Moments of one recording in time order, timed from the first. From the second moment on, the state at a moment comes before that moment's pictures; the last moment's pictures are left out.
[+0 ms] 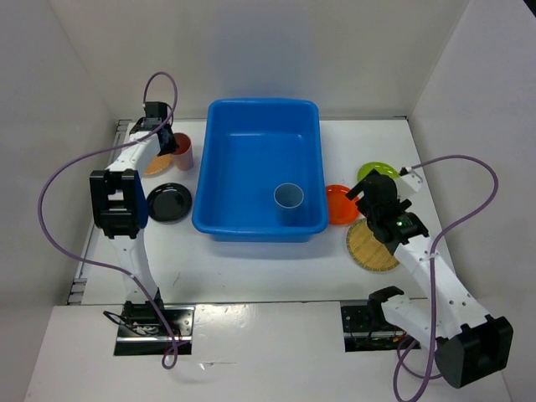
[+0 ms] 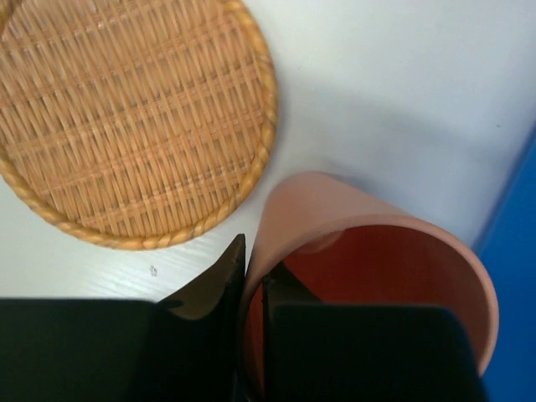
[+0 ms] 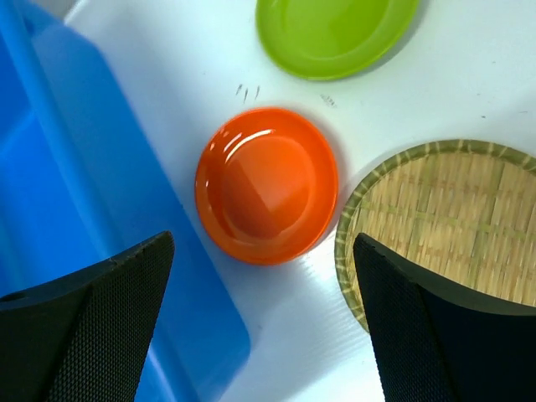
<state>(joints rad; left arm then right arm) 0.04 2.09 1.73 -0.48 -0.19 -0.29 0.30 0.93 0.79 -0.54 0.52 0.88</state>
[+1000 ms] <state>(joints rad) -0.33 1.77 2.25 -0.85 0.32 -0.10 -0.32 1.18 0.67 -0.23 0.34 0.84</state>
